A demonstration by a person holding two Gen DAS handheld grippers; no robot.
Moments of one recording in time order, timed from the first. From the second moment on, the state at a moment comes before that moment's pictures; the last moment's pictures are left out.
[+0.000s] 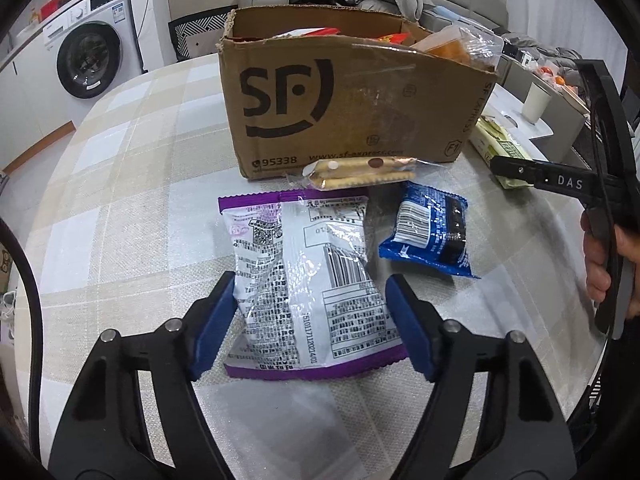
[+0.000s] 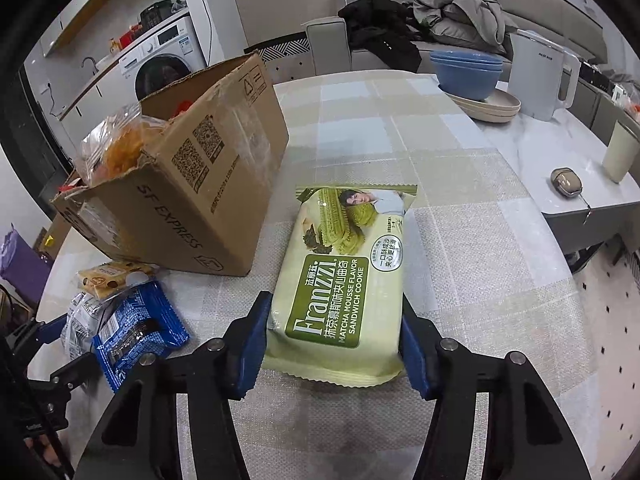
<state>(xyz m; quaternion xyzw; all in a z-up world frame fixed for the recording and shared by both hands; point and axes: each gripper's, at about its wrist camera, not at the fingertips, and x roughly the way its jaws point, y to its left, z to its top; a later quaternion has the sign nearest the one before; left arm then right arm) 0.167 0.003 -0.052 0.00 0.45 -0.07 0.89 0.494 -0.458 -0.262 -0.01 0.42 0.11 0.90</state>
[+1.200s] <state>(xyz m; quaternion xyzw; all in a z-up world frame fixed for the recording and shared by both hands) 0.146 0.027 -0.024 -0.03 0.43 -0.11 0.89 0.480 -0.475 -0.239 0.02 0.38 0.15 0.91</state>
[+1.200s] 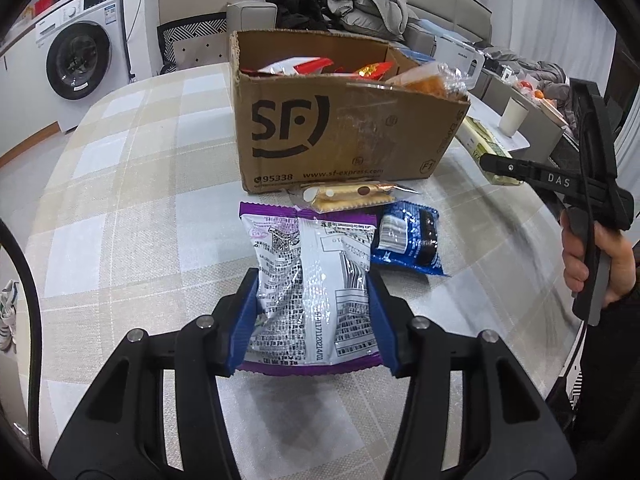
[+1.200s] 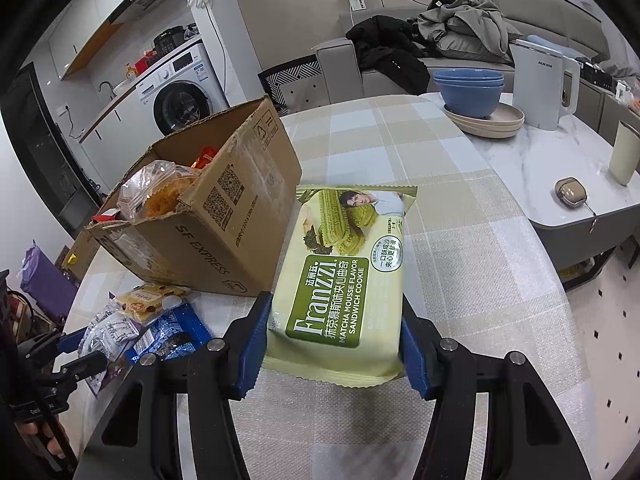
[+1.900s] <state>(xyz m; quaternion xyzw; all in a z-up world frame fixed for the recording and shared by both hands) 0.122 0.035 0.016 -0.06 0.39 -0.13 0.91 0.466 -0.478 -0.213 0.02 0.34 0.17 0.92</state>
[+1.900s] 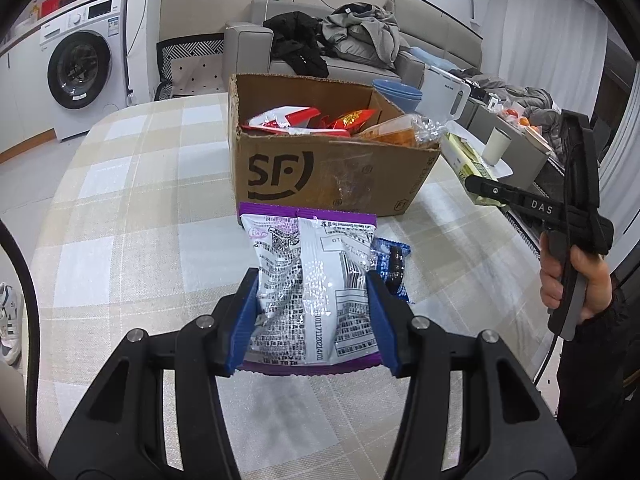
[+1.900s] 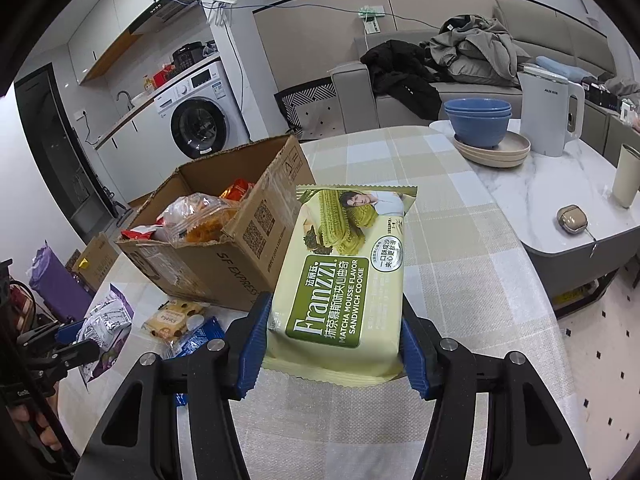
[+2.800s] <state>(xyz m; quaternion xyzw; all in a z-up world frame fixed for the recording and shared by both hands) 0.117 0.056 0.072 -0.10 0.33 -0.10 0.93 0.434 -0.451 -0.175 0.00 0.29 0.21 0.94</state>
